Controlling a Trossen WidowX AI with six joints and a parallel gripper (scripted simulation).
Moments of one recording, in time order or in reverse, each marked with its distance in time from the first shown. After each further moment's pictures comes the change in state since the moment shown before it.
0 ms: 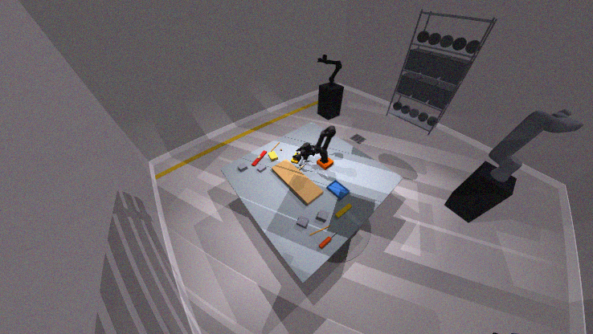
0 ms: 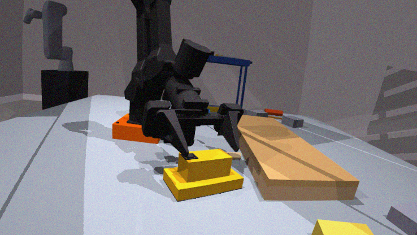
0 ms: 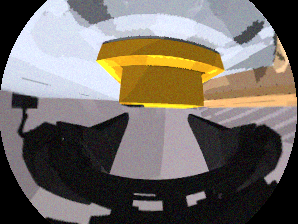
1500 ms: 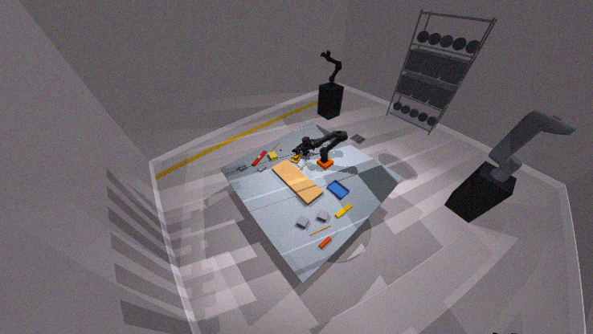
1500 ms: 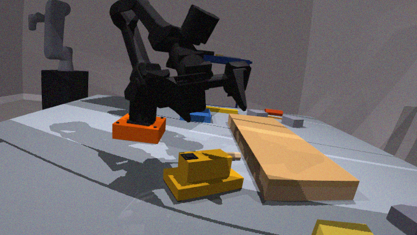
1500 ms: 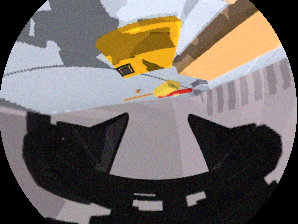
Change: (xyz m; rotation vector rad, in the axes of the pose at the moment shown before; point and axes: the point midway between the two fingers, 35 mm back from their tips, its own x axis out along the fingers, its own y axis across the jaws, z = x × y) arm -0.028 -0.001 -0.058 0.263 -0.064 0.017
